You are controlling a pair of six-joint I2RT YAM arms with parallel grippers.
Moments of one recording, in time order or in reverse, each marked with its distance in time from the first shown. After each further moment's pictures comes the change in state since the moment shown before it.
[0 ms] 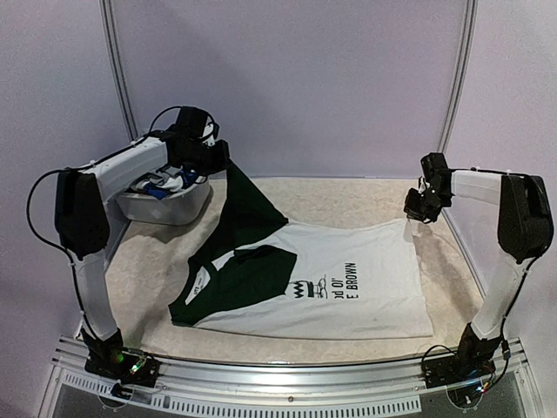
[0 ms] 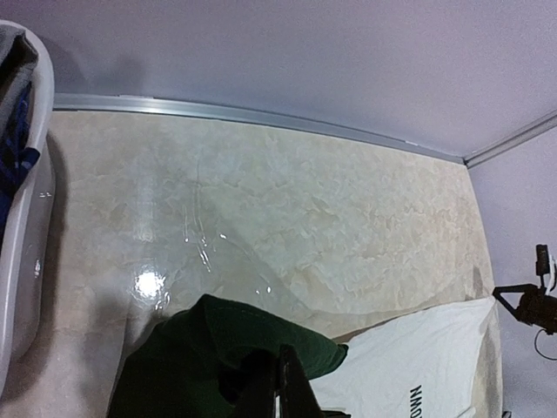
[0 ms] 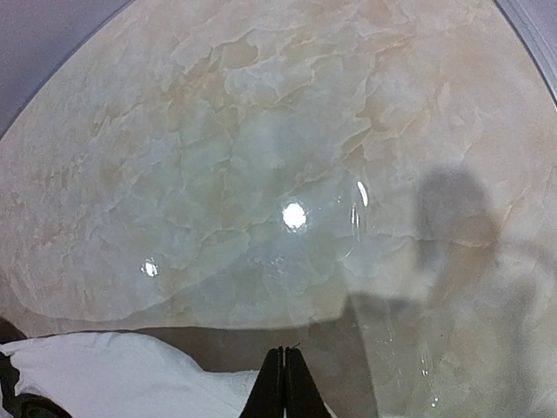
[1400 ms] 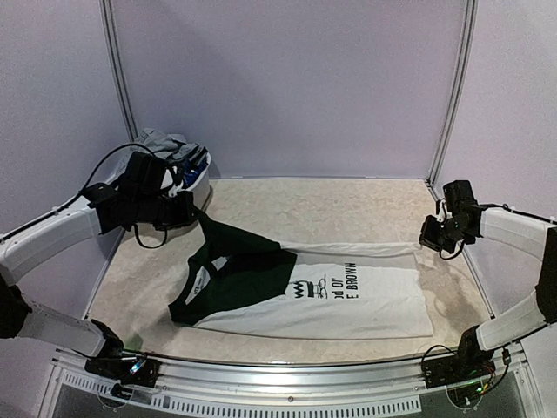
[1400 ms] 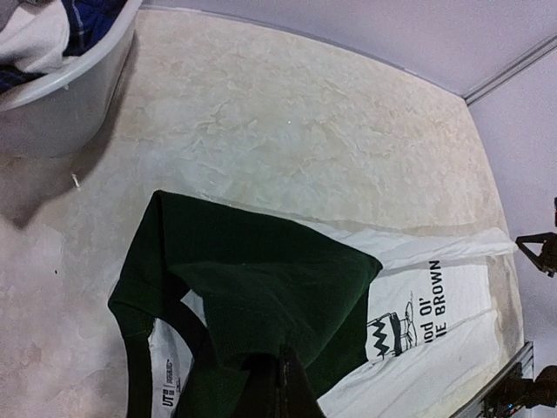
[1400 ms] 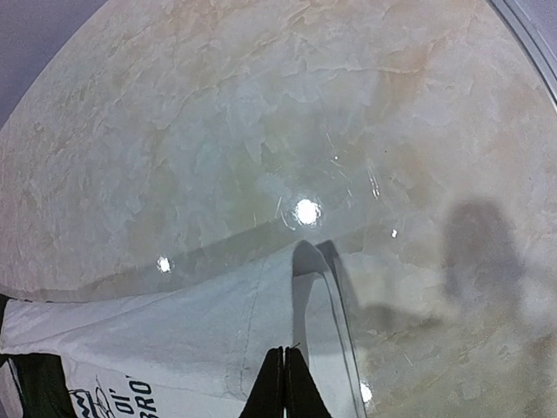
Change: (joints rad) left arm -0.153 -0.752 -0.795 0.008 -0.161 -0.064; right arm 0.000 -0.491 -0.500 0.074 -0.037 0.021
